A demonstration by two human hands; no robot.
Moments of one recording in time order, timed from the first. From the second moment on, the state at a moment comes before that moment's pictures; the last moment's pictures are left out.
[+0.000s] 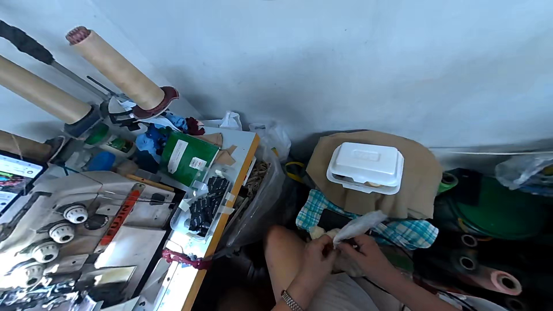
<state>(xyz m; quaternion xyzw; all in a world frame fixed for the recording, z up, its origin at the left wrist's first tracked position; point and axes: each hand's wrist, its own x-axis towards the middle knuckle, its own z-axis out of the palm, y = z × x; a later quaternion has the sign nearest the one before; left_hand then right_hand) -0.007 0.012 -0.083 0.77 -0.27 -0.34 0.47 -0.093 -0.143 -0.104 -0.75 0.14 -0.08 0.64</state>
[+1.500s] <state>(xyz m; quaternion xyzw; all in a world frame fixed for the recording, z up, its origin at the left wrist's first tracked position) 0.082 -0.098 -0.028 0.82 -0.34 -0.30 0.35 -0.062 -0.281 -0.071 -0.88 0.26 -0.28 0.27</state>
